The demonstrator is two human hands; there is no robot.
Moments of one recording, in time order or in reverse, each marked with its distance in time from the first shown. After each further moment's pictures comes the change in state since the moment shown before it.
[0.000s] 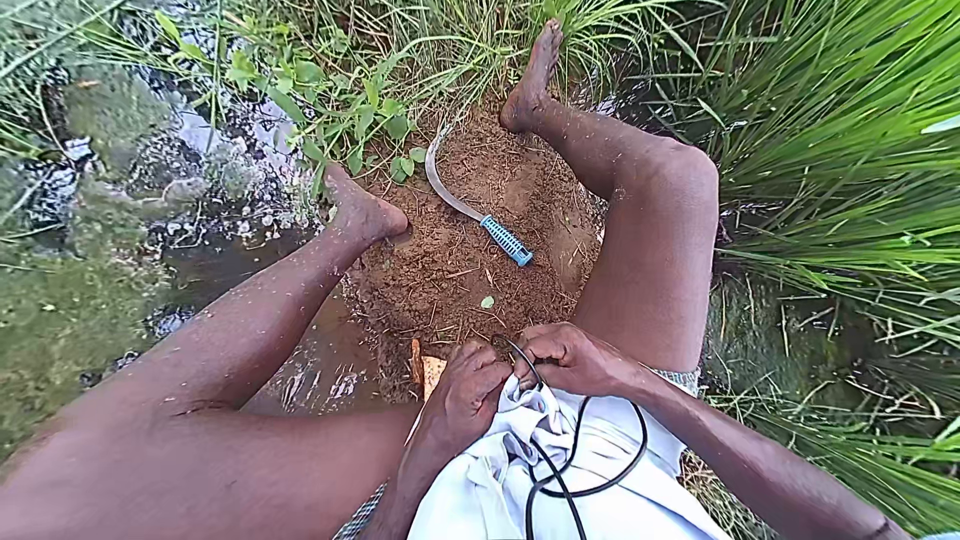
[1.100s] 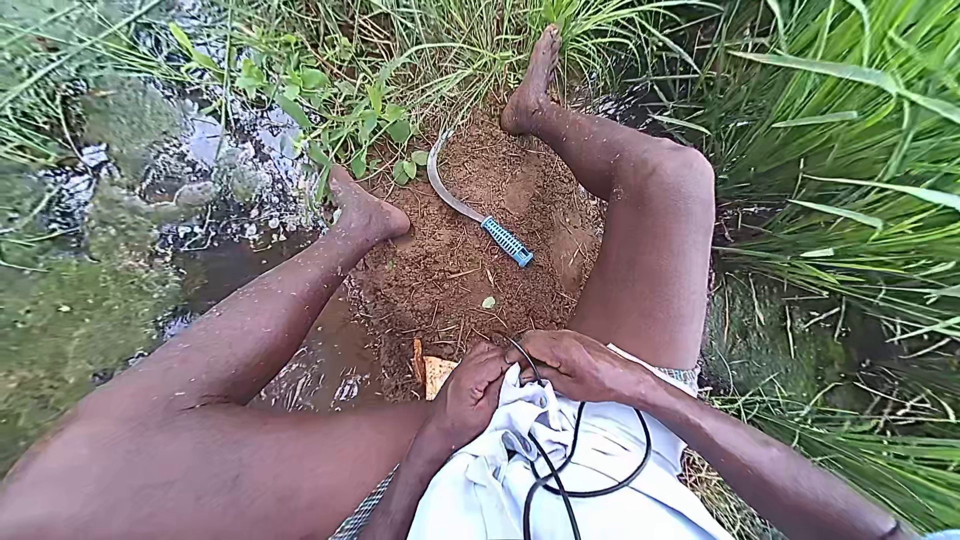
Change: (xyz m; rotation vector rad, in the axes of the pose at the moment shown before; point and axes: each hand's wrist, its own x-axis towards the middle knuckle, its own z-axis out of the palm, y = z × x) left_hand -0.004 -0.006 0.010 -0.284 -0.027 -0.064; right_hand -0.007 0.001 0.005 -0.243 -0.035 -0.056
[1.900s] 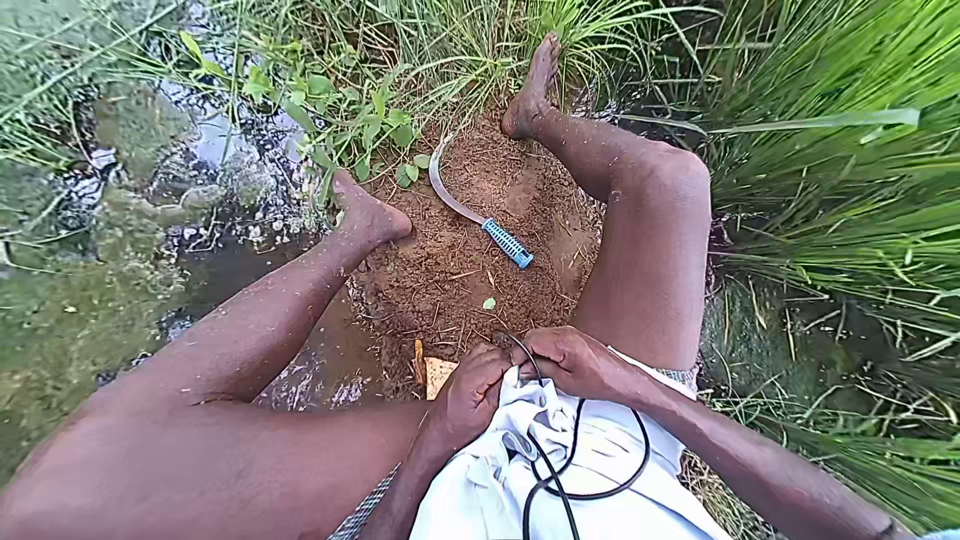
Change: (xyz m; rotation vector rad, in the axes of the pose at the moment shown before) left_hand -0.001 -0.001 0.000 0.049 0.013 0.066; right_hand -0.001 0.001 0.004 0.054 0.087 0.004
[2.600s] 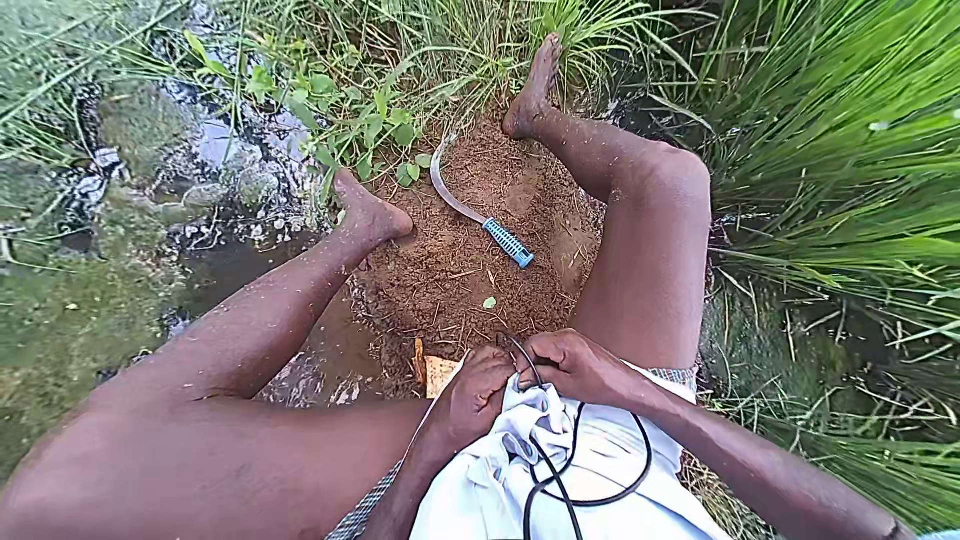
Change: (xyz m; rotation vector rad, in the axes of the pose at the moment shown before) left_hand -0.003 0.005 0.001 -0.032 -0.033 0.001; right_hand -0.003 -0.011 0.002 0.099 -0.014 0.138
